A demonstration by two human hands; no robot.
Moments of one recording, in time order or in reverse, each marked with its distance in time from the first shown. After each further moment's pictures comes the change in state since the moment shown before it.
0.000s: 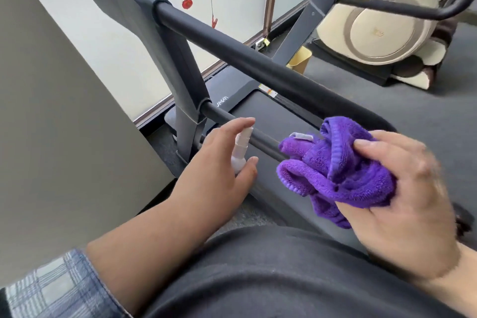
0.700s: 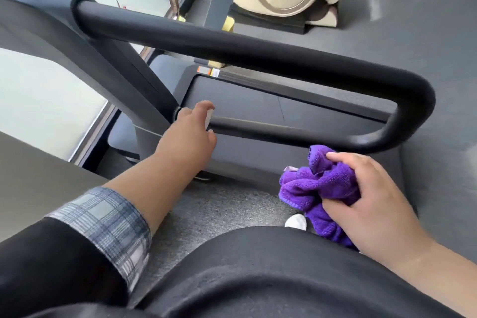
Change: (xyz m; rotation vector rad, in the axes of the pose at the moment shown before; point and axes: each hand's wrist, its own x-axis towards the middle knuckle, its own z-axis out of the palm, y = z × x) left_hand 0.149 -0.129 -0.006 0.414 -0.398 0.024; right_hand -0.034 -0.071 0.091 -0.191 -0.176 0.884
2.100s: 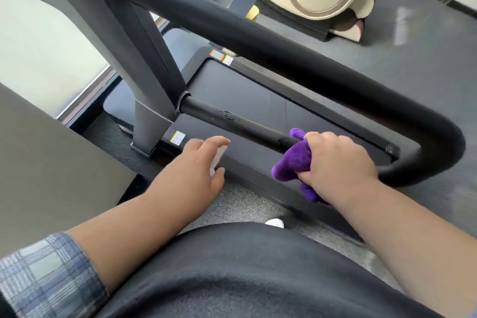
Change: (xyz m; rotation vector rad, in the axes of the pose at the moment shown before) left_hand -0.069 -0.007 0.031 -0.232 -0.050 0.030; right_hand 0.123 0.007 0.031 -0.887 -0.325 -0.080
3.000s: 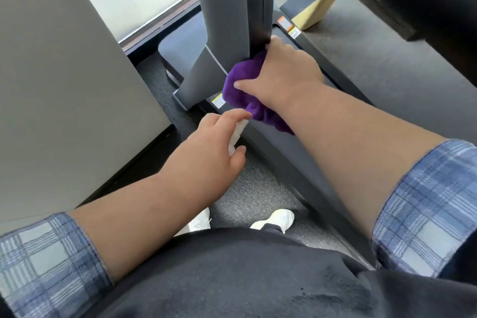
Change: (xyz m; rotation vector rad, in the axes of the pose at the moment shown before) left_hand -0.032 -0.040 -0.007 -0.160 0.161 -0.251; right_hand 0.129 -0.206 -0.029 0.264 0.087 -0.278
